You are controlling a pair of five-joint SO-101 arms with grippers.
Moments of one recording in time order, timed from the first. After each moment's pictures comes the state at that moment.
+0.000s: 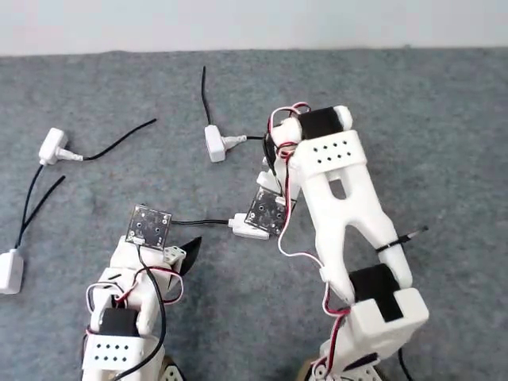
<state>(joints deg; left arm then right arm) -1.8 -83.0 97.4 37.9 -7.1 -19.7 9.3 -12.0 84.6 139.9</state>
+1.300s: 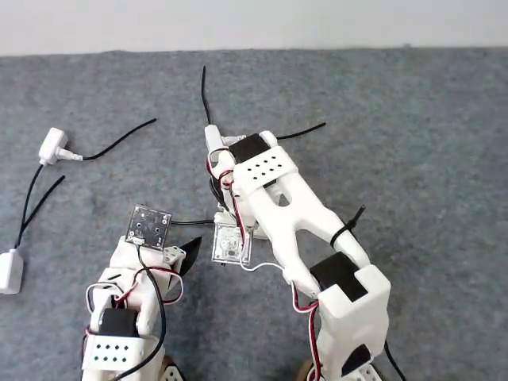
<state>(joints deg) -1.8 -83.0 97.4 37.9 -7.1 -33.4 19.4 -9.2 84.7 141.2</state>
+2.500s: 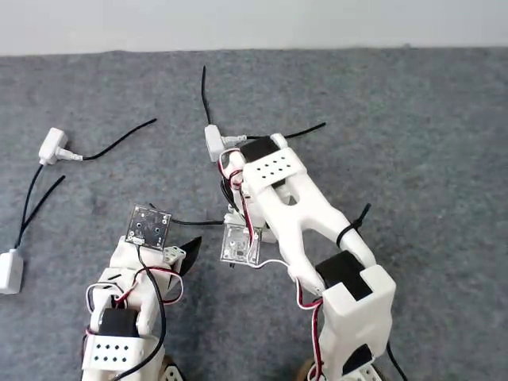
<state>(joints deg) -1.8 -83.0 97.4 37.9 -7.1 -30.7 19.3 -3.8 82.5 141.2</state>
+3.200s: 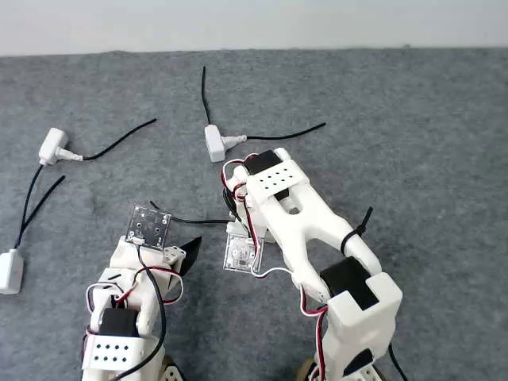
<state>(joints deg) -1.8 -83.0 97.4 37.9 -7.1 -30.5 18.1 5.5 71.6 141.2</state>
